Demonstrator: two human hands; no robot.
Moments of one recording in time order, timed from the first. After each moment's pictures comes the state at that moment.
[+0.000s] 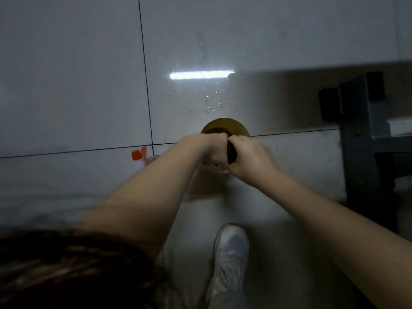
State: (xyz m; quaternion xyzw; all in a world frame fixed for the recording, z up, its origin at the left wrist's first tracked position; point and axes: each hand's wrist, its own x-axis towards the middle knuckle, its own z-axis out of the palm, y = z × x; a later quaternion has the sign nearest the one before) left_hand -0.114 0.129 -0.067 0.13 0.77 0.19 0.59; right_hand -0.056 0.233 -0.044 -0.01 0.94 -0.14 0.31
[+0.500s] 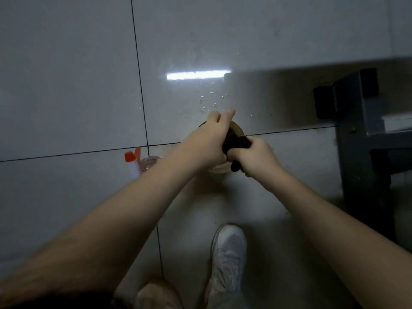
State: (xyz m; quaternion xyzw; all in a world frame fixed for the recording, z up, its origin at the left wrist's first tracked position) left_hand -0.100 0.120 -0.039 0.21 0.86 0.30 0.37; right_hand -0.053 0.240 -0.029 0.32 0.77 -0.47 0.30
